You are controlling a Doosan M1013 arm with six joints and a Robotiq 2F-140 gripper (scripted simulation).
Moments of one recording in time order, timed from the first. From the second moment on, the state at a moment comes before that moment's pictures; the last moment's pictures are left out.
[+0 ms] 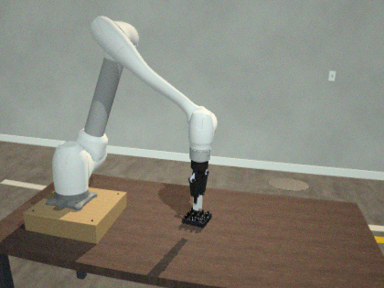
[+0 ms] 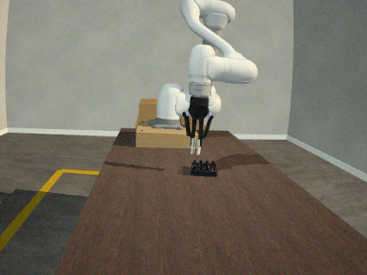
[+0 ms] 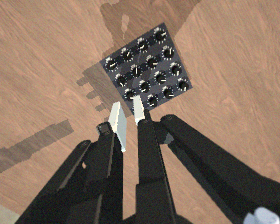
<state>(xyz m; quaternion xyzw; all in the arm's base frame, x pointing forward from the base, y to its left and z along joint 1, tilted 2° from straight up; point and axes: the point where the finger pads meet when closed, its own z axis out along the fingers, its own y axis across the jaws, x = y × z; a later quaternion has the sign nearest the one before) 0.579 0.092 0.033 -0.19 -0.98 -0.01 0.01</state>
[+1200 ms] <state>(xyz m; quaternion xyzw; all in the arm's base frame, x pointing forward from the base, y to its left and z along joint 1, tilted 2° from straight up) 0.579 0.091 0.036 -0.06 -1.00 -0.02 0.01</state>
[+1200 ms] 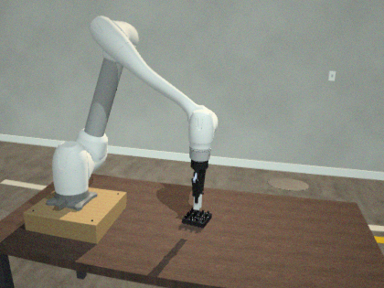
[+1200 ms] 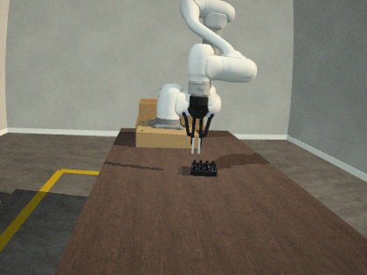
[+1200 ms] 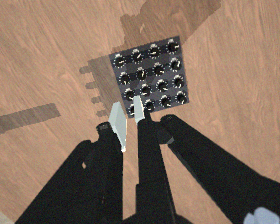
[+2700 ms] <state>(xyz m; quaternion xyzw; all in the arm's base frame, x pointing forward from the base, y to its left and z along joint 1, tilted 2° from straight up) 0.579 0.092 0.009 -0.06 -1.00 -0.02 0.01</state>
